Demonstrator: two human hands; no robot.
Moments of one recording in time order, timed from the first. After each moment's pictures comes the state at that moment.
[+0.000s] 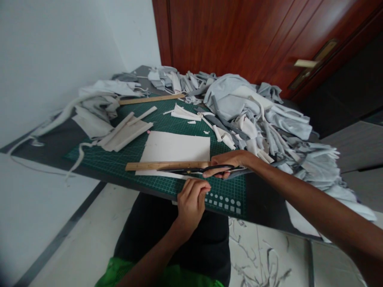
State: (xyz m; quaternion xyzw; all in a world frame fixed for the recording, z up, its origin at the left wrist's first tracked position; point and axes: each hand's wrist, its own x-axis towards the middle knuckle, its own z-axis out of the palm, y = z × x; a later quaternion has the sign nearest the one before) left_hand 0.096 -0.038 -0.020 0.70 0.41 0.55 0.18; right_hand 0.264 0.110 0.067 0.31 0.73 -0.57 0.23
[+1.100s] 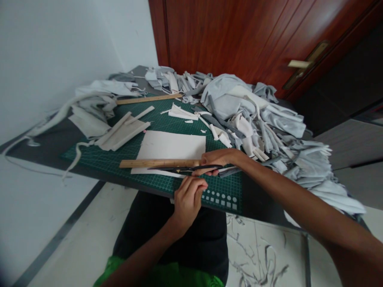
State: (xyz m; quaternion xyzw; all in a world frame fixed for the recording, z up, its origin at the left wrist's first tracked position) left_hand 0.091 -0.036 -0.018 0.72 0.40 0.53 0.18; right_hand 0.235 0.102 0.077 0.36 0.75 -0.50 0.24
